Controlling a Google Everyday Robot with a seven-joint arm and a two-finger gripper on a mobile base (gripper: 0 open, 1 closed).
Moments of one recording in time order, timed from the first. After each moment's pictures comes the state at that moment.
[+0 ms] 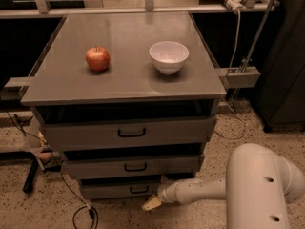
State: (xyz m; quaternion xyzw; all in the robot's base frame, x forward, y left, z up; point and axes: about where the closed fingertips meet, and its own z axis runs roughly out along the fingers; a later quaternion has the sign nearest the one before) arm 0.550 -0.011 0.232 -0.44 0.83 0.18 0.30
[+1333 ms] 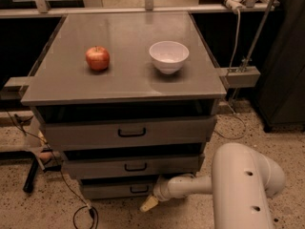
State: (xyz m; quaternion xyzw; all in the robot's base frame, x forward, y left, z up) arm 0.555 0.004 0.190 -0.47 0.83 0.18 0.24
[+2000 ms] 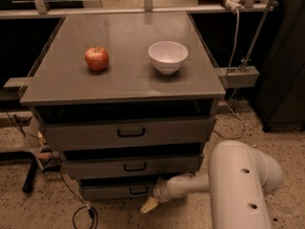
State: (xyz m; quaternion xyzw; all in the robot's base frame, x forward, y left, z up) arm 0.545 0.004 0.191 -0.47 0.83 0.18 0.22
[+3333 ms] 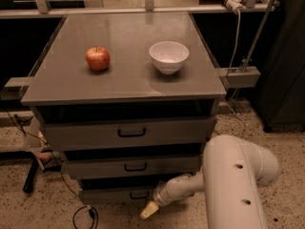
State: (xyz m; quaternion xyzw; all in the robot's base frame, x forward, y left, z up) arm 0.525 0.003 0.194 -0.48 0.84 0.18 0.19
